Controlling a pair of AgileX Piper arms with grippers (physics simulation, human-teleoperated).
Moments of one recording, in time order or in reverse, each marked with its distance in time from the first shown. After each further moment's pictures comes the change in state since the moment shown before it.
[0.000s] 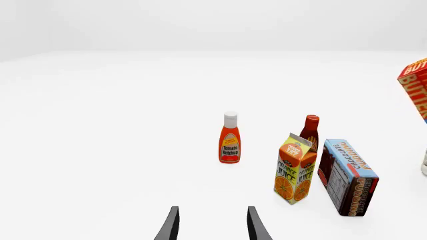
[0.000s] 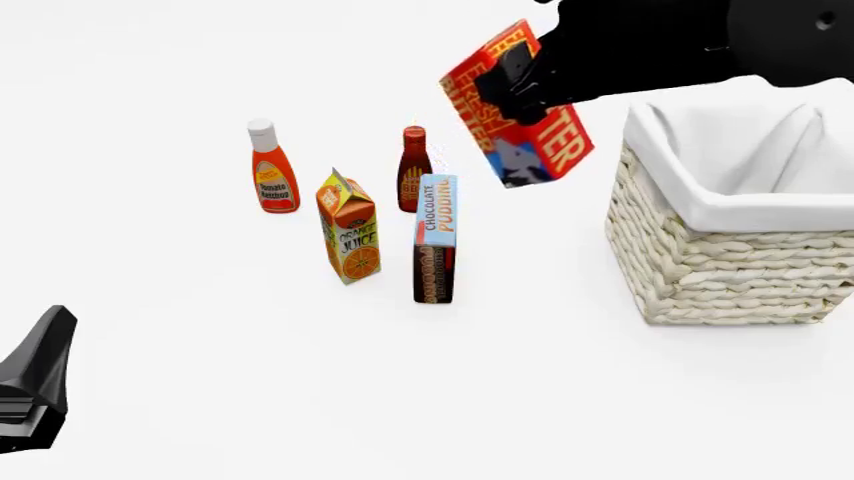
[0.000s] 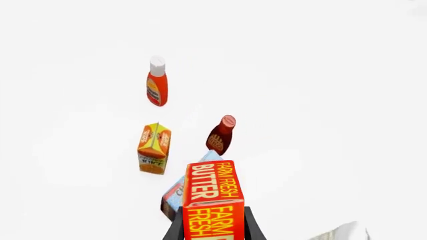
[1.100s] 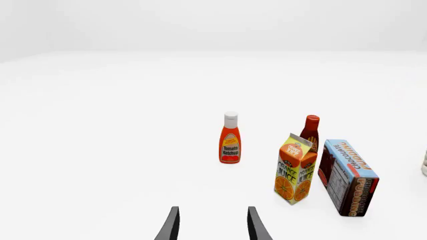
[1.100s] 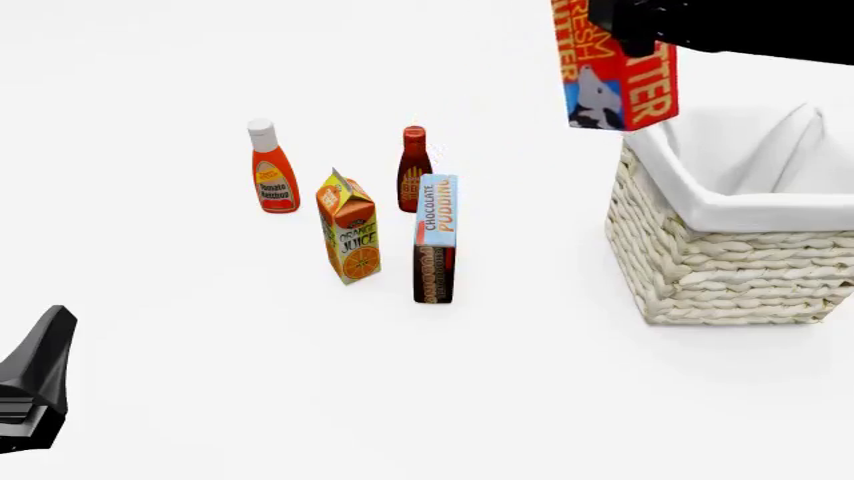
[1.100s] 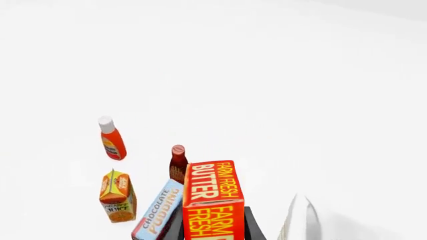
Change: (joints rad) left arm 0.000 0.000 0.000 0.000 0.000; right arm -0.193 -0.179 0.123 -0.178 0.180
